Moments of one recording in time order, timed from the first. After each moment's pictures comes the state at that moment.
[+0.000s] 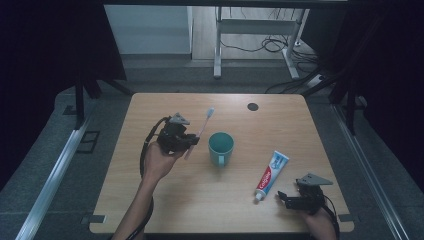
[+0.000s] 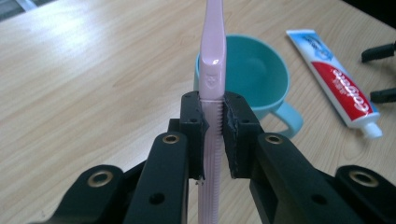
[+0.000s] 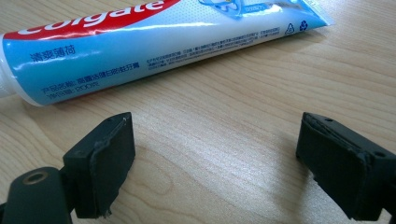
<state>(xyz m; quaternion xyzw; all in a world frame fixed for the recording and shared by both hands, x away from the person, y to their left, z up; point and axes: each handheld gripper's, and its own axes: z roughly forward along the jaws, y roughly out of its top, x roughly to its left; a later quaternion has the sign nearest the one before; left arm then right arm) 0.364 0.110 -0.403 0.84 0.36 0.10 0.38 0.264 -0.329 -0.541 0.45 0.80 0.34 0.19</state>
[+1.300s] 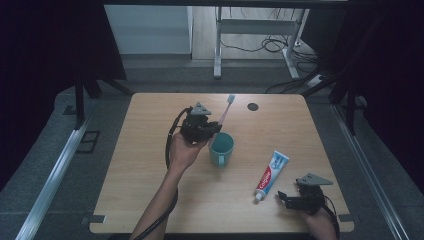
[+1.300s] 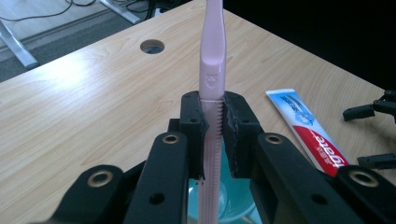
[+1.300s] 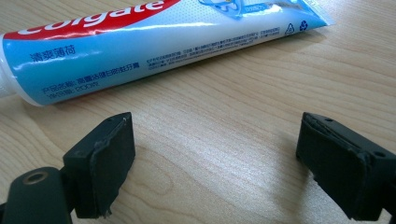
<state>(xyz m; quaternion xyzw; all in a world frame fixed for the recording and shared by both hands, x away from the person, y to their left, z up) 0.387 0.052 -0.395 0.82 0.34 0.12 0.45 0.264 -0.329 -0.541 0.45 0.80 0.34 0.19</state>
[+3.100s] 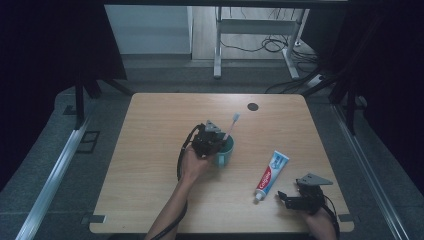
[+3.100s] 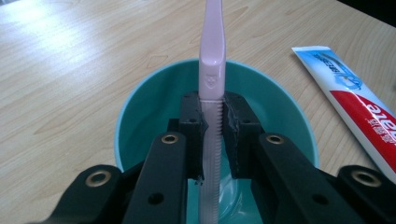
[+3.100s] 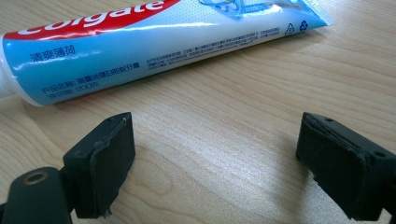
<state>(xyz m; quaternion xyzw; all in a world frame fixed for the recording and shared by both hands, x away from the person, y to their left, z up) 0.393 0.024 -0.470 0.83 0.36 0.12 0.41 0.264 -0.329 -0.541 0.45 0.80 0.34 0.19</state>
